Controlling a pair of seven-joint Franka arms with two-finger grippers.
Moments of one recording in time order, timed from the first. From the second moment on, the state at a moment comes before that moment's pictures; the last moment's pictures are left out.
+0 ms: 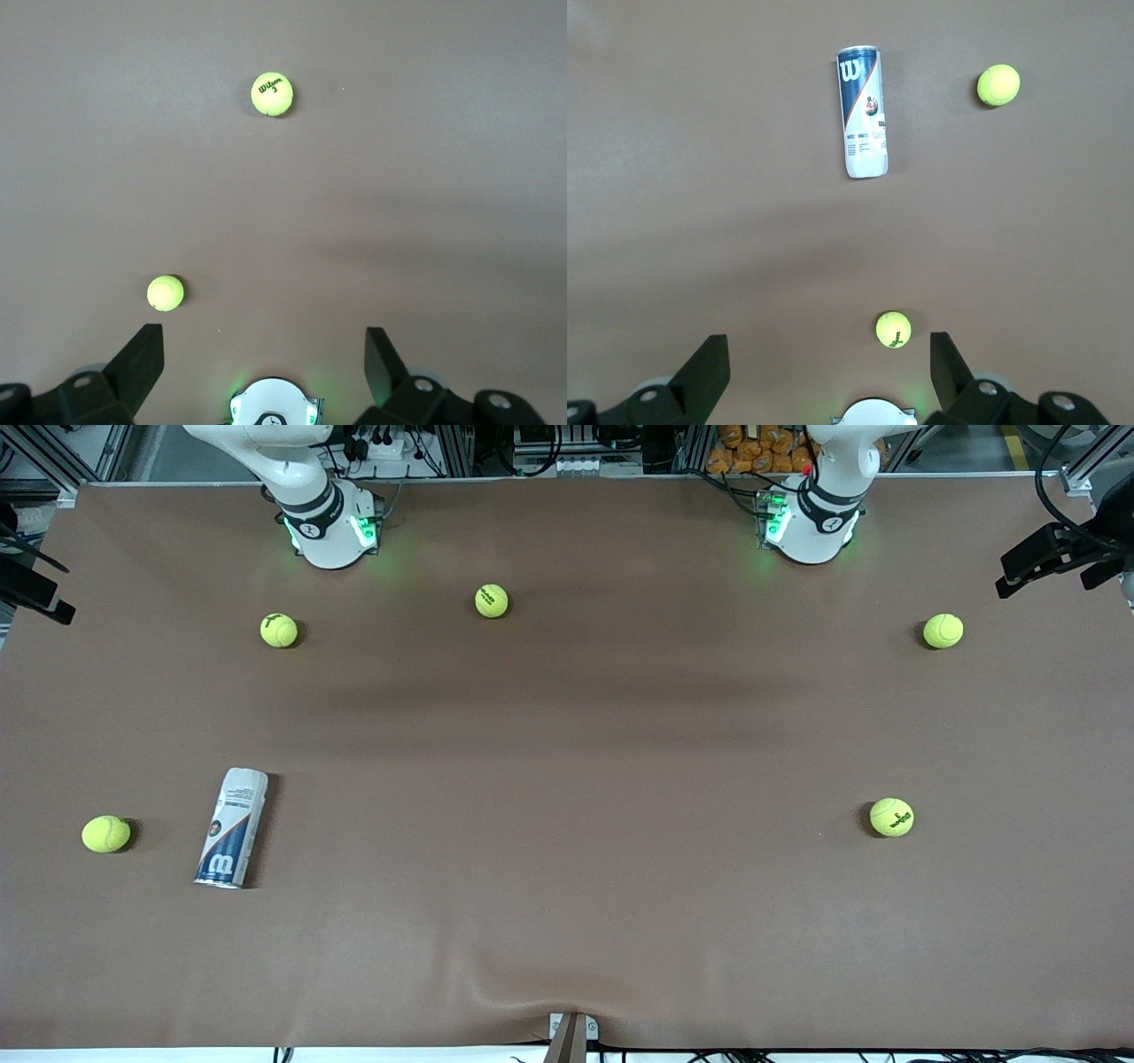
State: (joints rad) left arm 0.24 -0.13 -0.24 -1.58 0.00 1.39 -0.09; right arm -0.05 0.00 -0.07 -1.39 0.04 1.32 0.05
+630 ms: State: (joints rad) left arm 0.24 -0.13 -0.24 -1.58 0.00 1.39 -0.09; right arm -0.05 0.00 -0.07 -1.39 0.04 1.32 0.05
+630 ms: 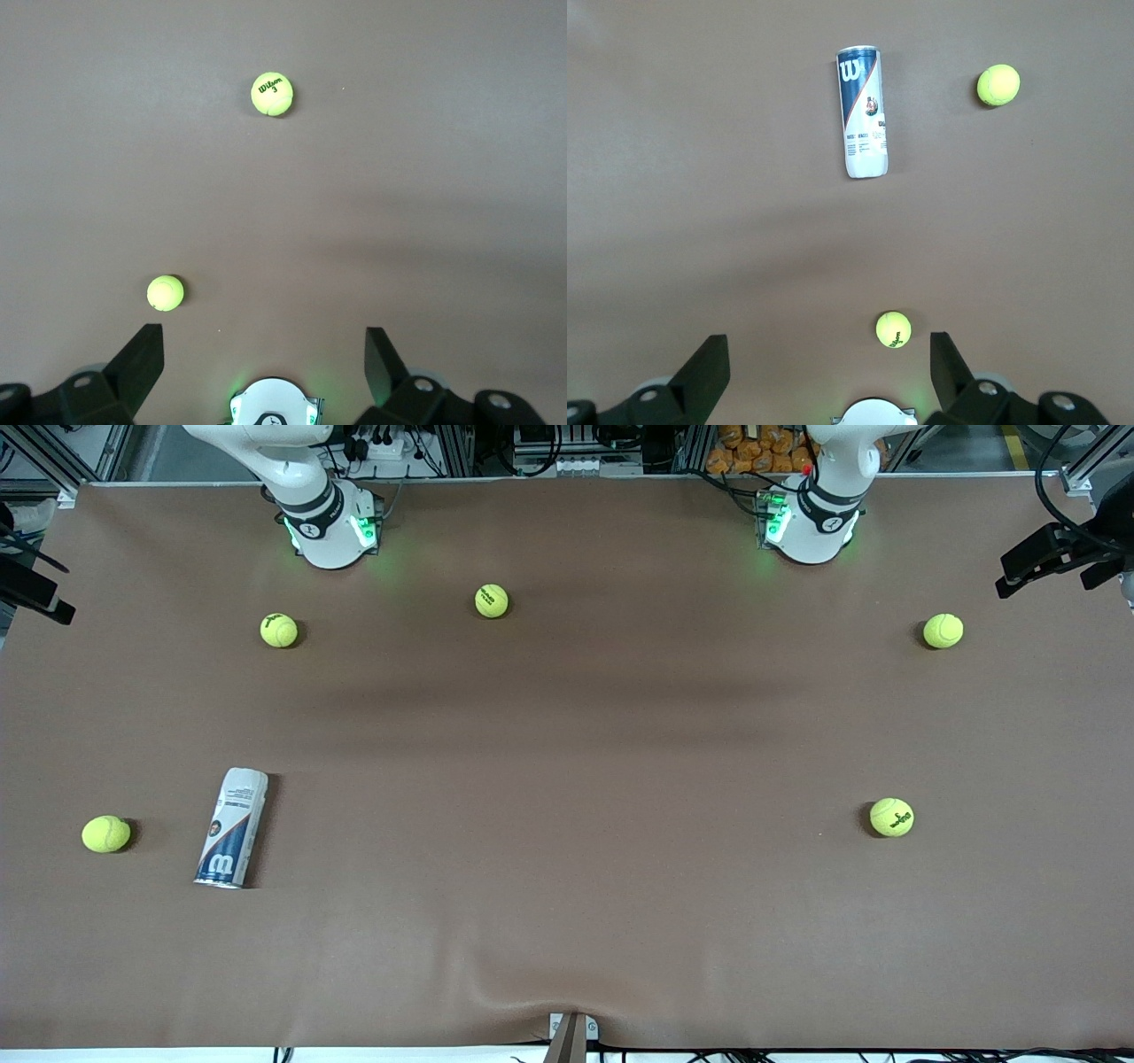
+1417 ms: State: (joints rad) left arm 0.24 -0.11 -0.25 -1.58 0.00 1.39 -0.09; right arm -0.05 0.00 -0.06 -1.39 0.04 1.32 0.05
